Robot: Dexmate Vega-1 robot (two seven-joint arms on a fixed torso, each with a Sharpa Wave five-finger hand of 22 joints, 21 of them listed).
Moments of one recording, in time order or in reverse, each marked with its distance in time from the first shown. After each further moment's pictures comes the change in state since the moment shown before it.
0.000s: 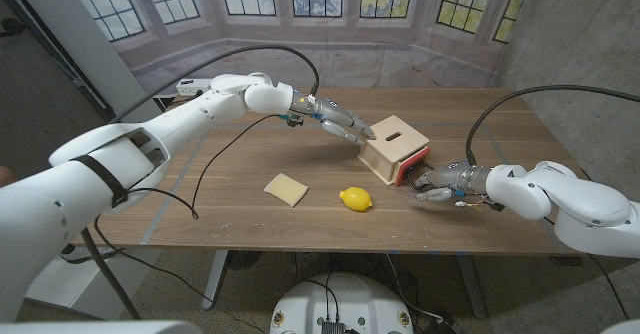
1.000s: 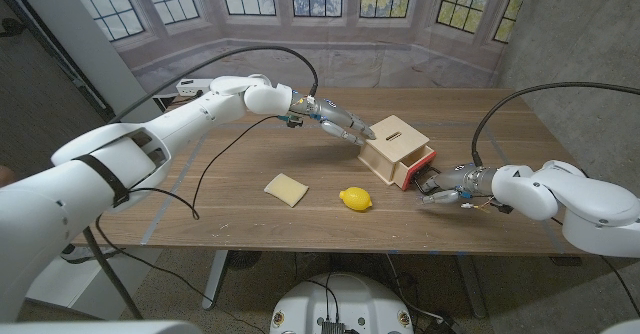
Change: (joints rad) left arm -0.005 -0.009 0.010 0.036 -0.009 -0.008 0.004; left_hand -0.007 0.001 0.000 0.000 0.000 0.000 0.000 0.000 0.000 -0.002 0.002 -0.001 0.000 -0.002 0.002 0.000 0.000 0.000 0.000 0.000 0.000; right arm -0.008 -0.070 -0.006 -0.032 0.042 -0.068 0.013; right_hand -0.005 -0.005 0.004 -0.004 0.000 -0.003 0.003 0.000 0.000 -0.009 0.002 0.000 0.000 -0.004 0.003 0.000 0.000 -0.003 -0.003 0.002 0.000
